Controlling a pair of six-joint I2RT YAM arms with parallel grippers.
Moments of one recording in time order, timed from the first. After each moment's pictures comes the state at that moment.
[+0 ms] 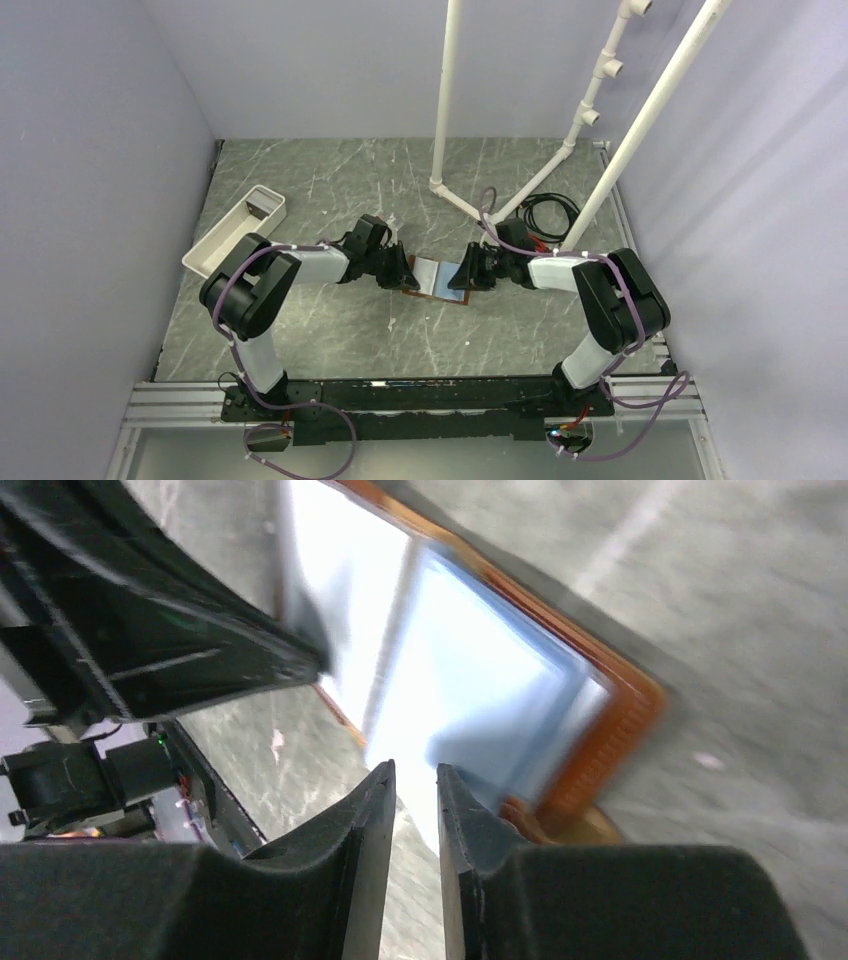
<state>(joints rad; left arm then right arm) -0.59 1.79 0.85 0.09 0.45 -0.74 0.40 1.63 0.68 0.12 -0.61 0.57</state>
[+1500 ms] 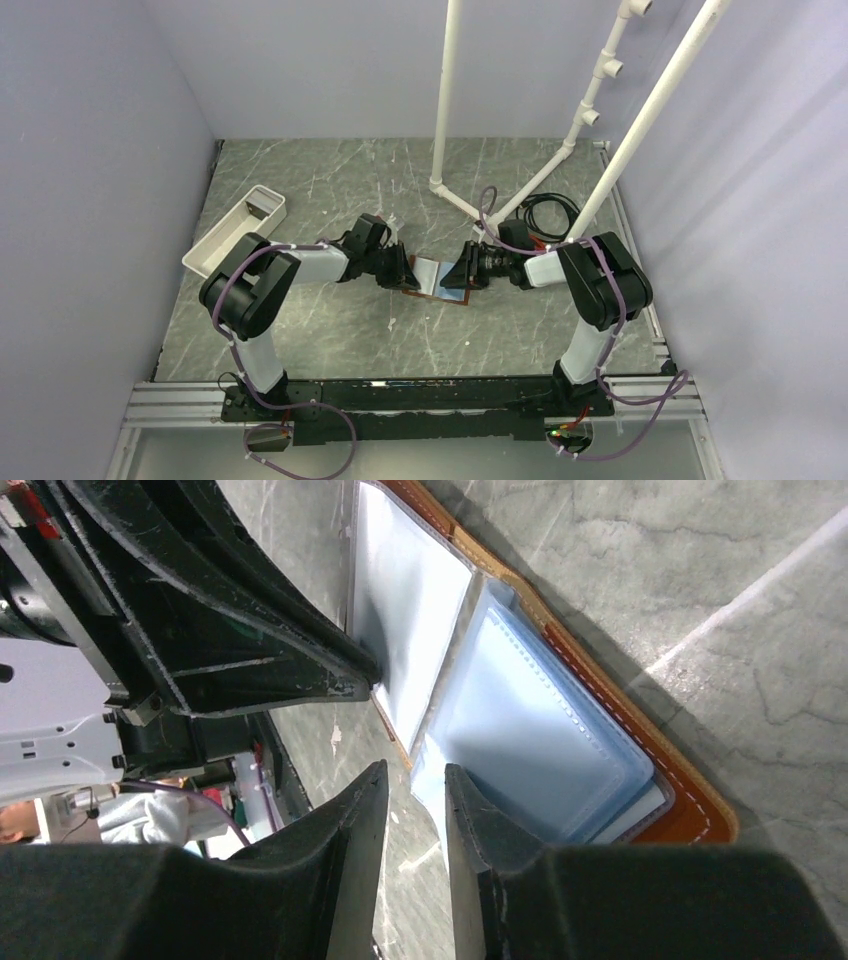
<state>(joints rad) -0.58 1.79 0.85 0.10 0.46 -0.72 0.32 1.79 0.62 0.41 -0.85 0.66</state>
